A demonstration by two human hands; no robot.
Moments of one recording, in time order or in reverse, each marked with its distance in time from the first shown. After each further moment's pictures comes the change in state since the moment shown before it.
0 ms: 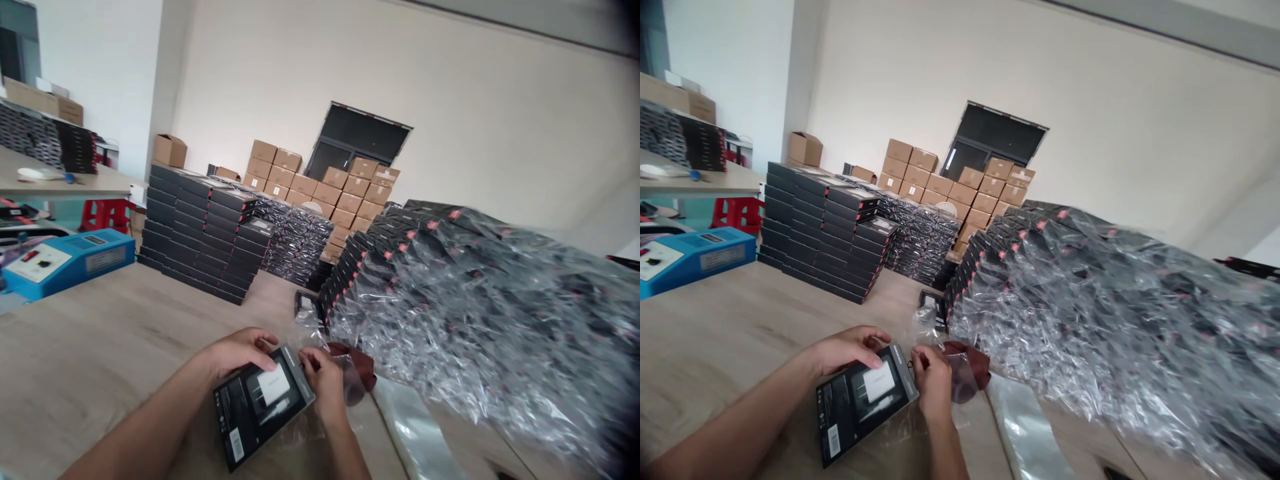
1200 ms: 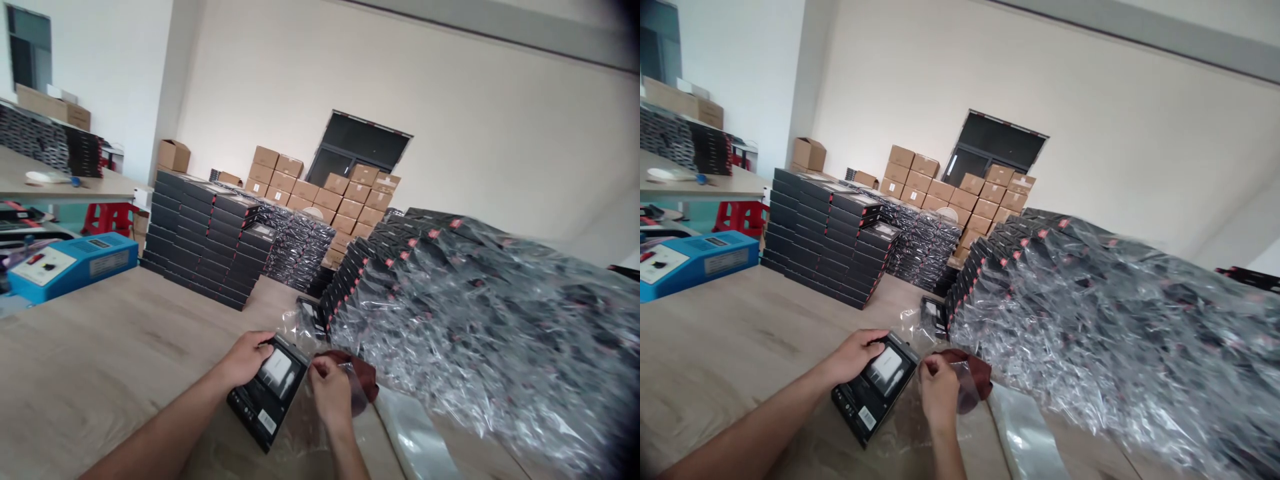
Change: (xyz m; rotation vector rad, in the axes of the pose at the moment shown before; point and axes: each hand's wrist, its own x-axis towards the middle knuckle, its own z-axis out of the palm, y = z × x) left_hand 0.014 -0.012 0.011 0.345 0.350 0.319; right_hand 0.002 -0.005 -0.011 -0.046 0.025 0.195
